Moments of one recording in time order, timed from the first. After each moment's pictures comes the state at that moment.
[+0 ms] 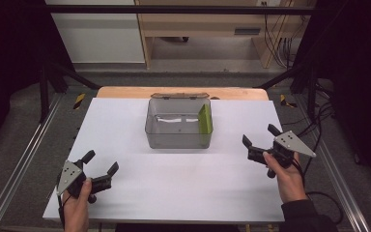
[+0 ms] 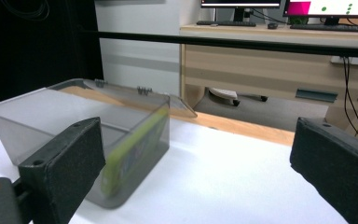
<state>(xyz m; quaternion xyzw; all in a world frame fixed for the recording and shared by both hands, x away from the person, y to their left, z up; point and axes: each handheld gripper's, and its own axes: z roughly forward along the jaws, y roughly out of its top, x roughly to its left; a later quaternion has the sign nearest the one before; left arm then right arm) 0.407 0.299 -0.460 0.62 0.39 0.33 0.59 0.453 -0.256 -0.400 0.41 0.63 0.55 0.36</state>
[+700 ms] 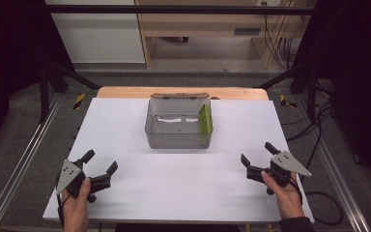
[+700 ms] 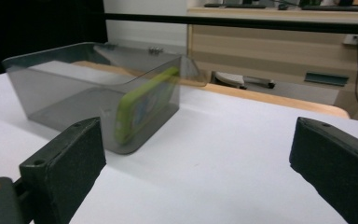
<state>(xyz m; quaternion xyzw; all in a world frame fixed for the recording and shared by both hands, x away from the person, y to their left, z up) 0.408 0.301 -0.460 0.61 0.39 0.33 0.60 0.426 -0.254 -0.447 0.40 0.65 0.54 0.35</state>
